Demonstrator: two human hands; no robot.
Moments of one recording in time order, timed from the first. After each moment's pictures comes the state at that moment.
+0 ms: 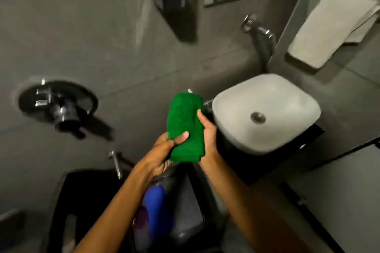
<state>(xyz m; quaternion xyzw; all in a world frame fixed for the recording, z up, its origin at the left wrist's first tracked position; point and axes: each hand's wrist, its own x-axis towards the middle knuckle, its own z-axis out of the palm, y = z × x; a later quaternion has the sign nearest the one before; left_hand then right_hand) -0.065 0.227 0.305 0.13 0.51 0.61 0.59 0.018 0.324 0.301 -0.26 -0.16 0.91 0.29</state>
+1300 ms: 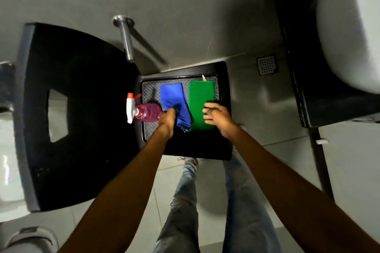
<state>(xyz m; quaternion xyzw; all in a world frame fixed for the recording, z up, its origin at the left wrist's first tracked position) -0.054 0.096 -0.063 -0.27 0.75 0.39 0.45 0.057 0.224 -0.059 -0.57 -0.46 0.67 -0.12</state>
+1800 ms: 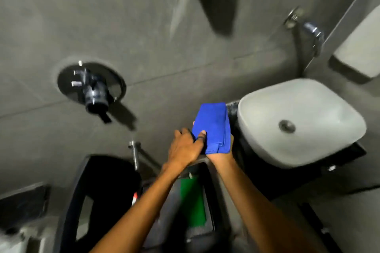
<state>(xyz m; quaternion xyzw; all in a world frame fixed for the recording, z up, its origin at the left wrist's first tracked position) -0.062 0.233 0.292 0.30 0.86 0.27 0.30 0.005 0.319 0.226 -0.46 -0.28 0.80 0.28</state>
